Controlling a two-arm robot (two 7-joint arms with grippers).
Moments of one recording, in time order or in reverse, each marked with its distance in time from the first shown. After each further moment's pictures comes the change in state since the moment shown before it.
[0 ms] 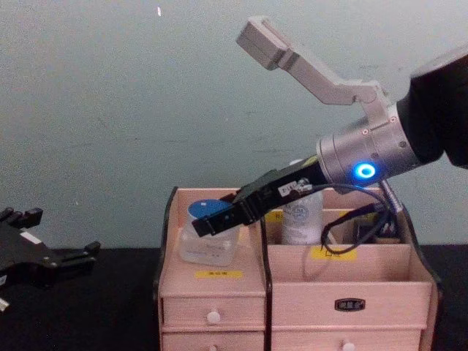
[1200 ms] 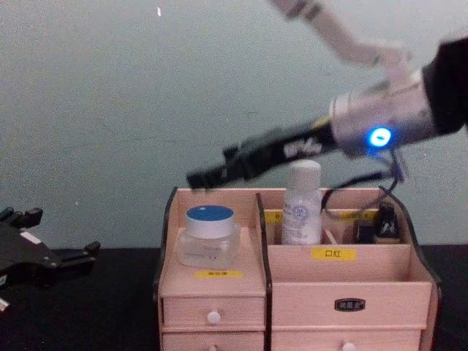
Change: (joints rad) left arm 0.000 0.000 0.000 0.000 0.000 0.000 0.000; right arm -0.052 0.053 0.062 -0.160 0.036 -0.027 -0.033
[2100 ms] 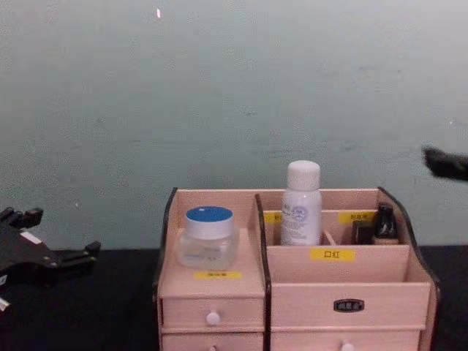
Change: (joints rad) left arm 0.000 0.000 0.000 0.000 0.000 0.000 0.000; right arm -0.728 0.190 0.452 -0.613 -0.042 -0.159 -0.698
